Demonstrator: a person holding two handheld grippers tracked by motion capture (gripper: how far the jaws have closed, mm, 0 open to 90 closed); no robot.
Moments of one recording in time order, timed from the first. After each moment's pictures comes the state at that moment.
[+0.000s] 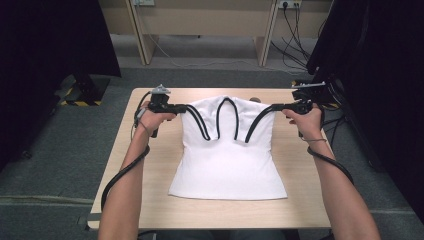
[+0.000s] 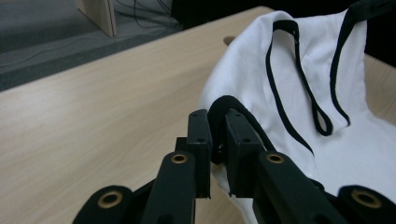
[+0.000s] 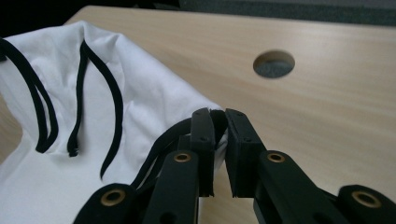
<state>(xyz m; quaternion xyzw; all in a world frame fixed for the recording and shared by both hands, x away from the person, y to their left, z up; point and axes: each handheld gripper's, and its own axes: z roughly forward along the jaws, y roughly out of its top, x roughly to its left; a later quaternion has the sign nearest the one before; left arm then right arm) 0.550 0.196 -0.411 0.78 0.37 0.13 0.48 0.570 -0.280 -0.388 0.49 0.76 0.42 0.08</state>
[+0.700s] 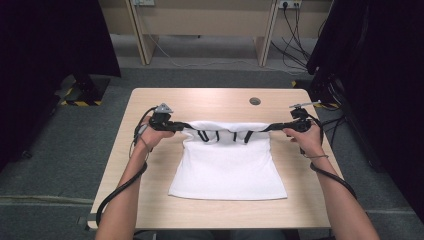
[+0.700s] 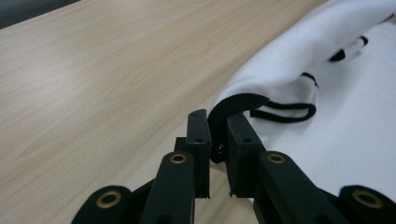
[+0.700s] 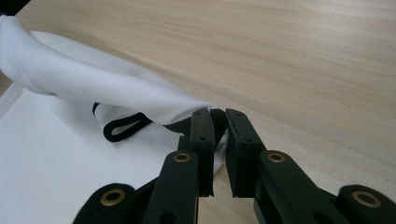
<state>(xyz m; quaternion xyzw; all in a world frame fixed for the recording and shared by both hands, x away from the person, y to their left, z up) 0.521 0.199 -0.445 0.83 0.34 0.15 0.41 0.547 -0.292 -0.434 0.47 0.79 0.40 0.04</state>
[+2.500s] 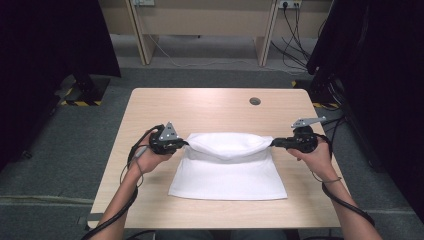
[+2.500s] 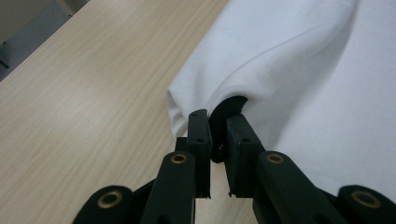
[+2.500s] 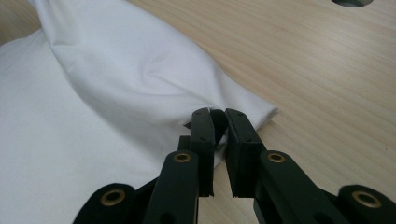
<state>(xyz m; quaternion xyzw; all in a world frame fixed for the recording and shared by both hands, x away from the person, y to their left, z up) 0.442 0.183 -0.428 0.88 0.22 0.22 0.36 0.467 -0.285 -0.419 0.37 0.84 0.39 0.10</state>
